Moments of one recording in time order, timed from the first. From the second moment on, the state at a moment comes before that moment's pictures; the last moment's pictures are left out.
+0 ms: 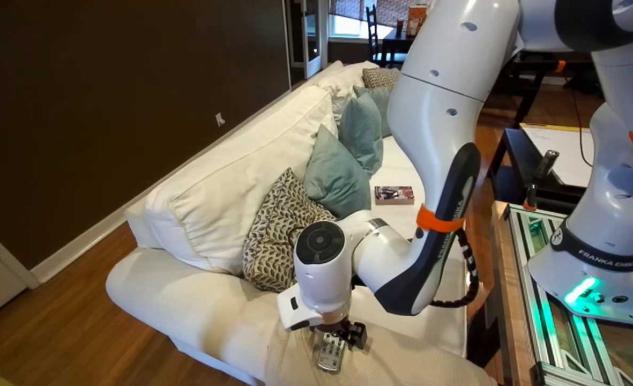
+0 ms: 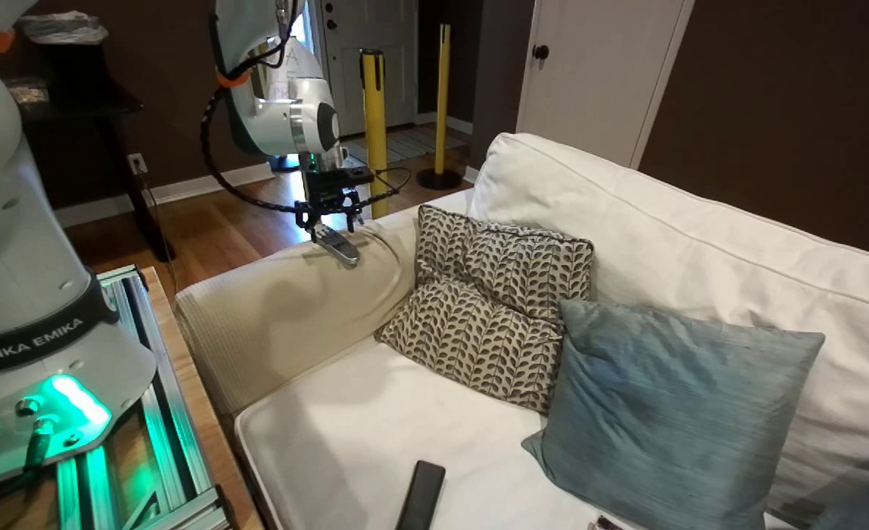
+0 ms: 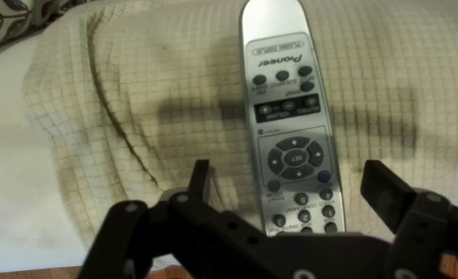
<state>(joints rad) 0.32 0.69 0.20 -2.12 -0.56 2.69 -0.52</state>
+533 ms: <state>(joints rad) 0.32 0.74 0.20 -2.06 -0.56 2.69 -0.52</state>
